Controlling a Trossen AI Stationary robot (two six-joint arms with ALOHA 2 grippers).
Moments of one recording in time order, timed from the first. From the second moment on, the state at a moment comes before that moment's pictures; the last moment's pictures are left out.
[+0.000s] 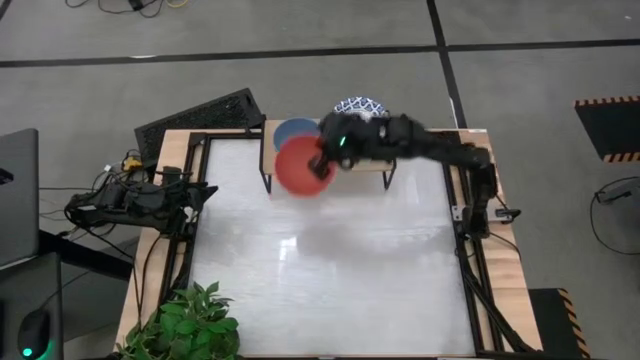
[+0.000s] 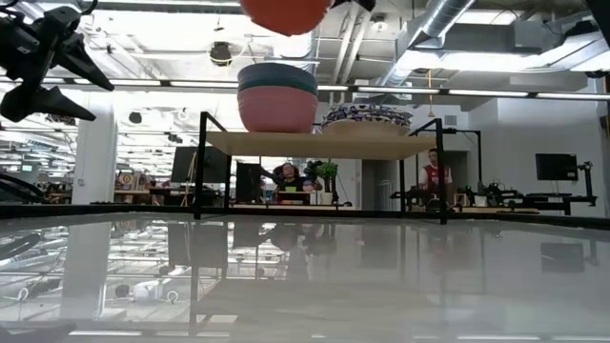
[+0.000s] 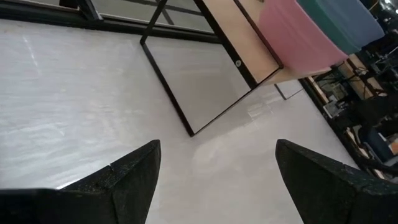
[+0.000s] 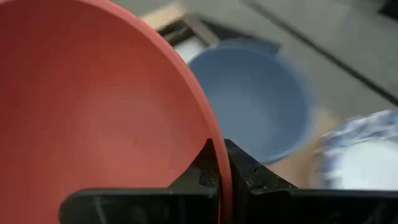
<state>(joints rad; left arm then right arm) -0.10 0.02 0.52 -1.01 -0.64 -1.04 -0.10 1.89 2.24 -1.07 0.40 0.38</state>
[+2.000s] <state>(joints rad) -0.10 0.02 0.52 -1.02 -0.71 -1.11 -0.52 2.01 2.24 -0.85 -0.01 0.21</state>
